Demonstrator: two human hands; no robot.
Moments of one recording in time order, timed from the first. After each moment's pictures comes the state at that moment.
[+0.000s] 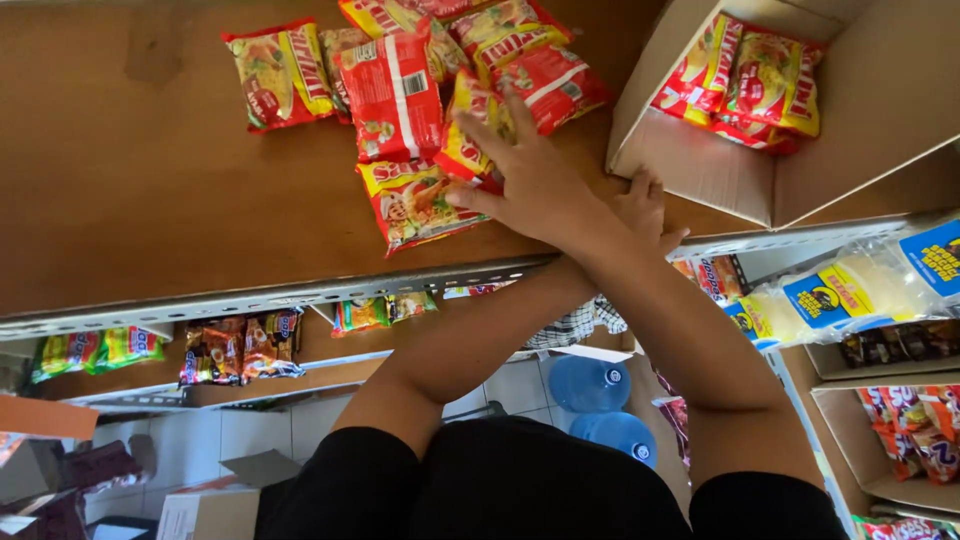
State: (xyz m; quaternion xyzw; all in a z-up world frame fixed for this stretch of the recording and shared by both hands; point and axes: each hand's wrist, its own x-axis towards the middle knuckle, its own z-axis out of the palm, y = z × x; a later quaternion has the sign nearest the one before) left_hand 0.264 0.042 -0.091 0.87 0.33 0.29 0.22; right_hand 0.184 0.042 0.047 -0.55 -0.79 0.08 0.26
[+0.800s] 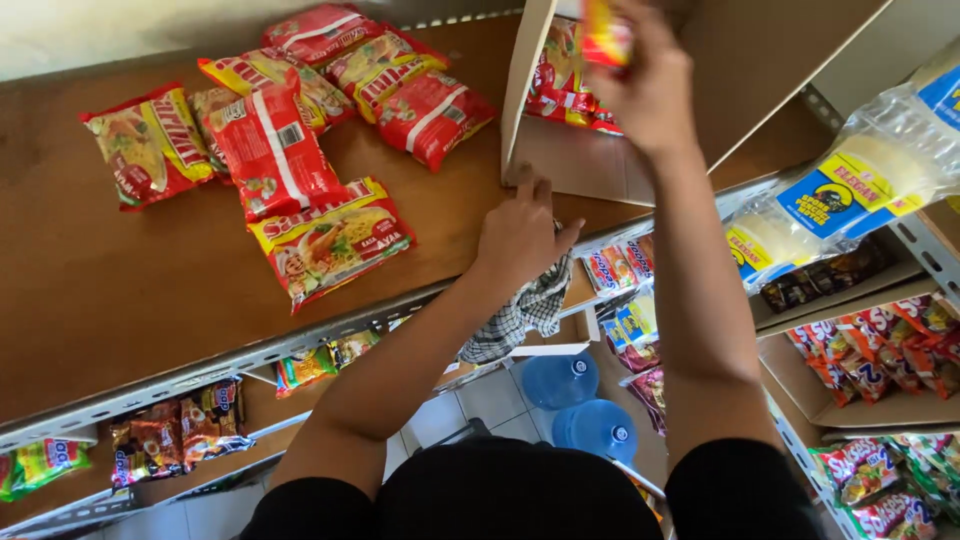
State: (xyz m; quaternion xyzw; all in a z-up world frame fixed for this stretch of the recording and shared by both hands) left_hand 0.217 0.031 -0.036 0.89 0.31 0.31 0.14; right_hand 0.433 0.049 0.057 -0.55 -0.68 -0.06 0.49
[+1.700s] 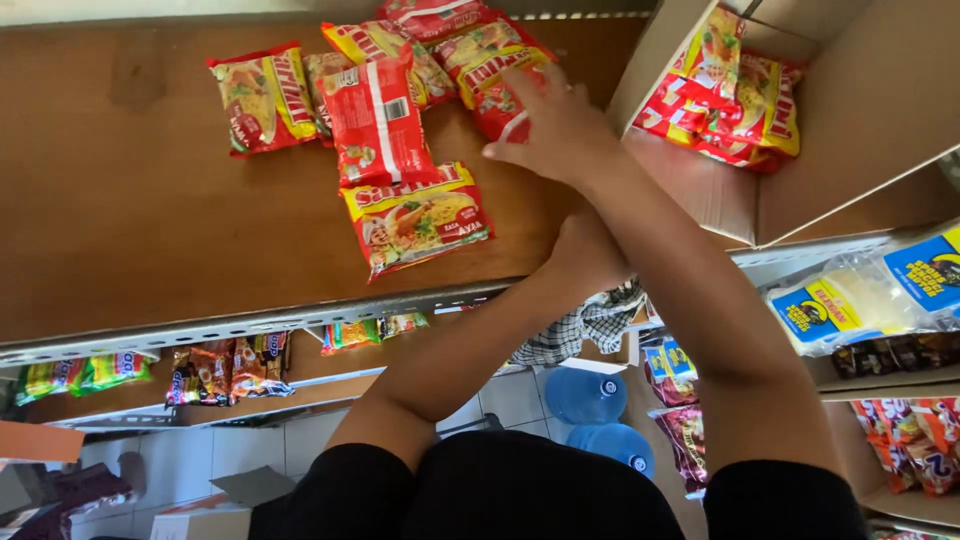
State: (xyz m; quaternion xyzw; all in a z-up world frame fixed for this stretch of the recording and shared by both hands) left_hand 0.232 0.045 -0.082 0.88 0.29 0.32 0.17; right_hand 0.246 0.112 0.058 -0.64 -0.75 0.01 0.15
